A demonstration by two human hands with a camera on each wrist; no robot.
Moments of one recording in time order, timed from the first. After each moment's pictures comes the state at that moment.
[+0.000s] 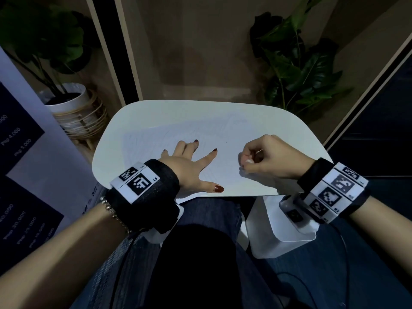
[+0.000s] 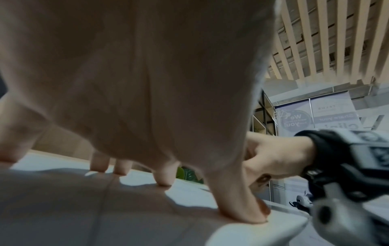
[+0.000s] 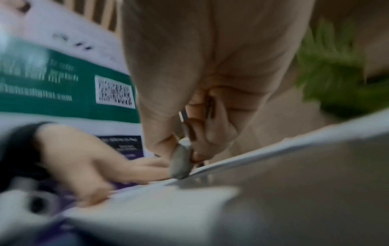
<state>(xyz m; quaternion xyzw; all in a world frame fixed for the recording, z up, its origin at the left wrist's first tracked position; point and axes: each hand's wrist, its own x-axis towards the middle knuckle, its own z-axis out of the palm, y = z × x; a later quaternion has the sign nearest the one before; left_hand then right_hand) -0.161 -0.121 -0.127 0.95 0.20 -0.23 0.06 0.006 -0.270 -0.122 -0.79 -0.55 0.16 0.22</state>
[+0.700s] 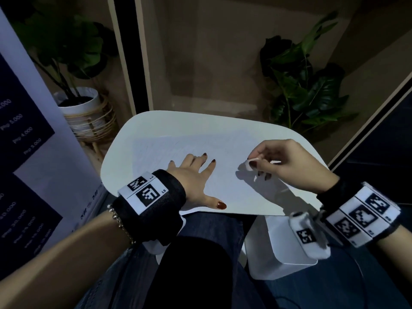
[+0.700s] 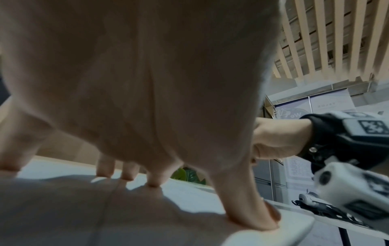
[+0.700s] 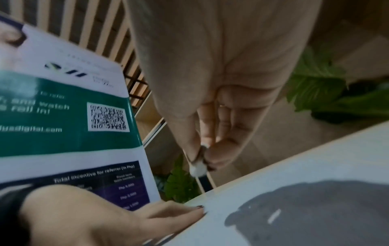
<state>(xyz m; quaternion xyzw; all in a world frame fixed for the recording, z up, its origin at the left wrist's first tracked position) -0.165 -0.118 -0.127 0.96 0.19 -0.22 0.07 0.009 -0.274 -0.099 -0.76 -0.51 0.18 0.36</state>
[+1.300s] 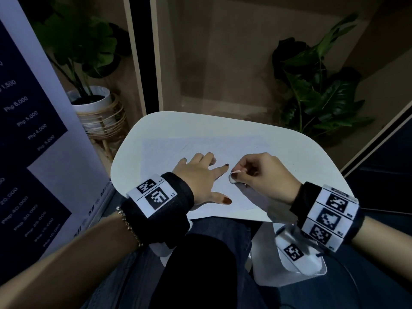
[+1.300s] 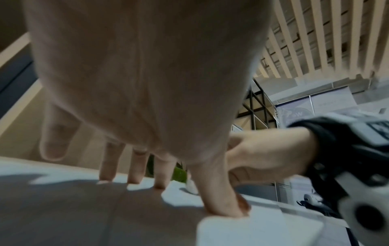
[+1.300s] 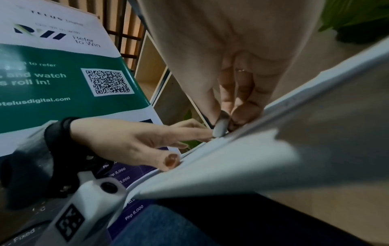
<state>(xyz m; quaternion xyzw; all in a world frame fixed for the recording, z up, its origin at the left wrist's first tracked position) -0.160 -0.109 -0.130 0.97 0.18 -0.15 0.05 -0.016 -0.231 -0.133 -0.79 -0.50 0.16 0.30</state>
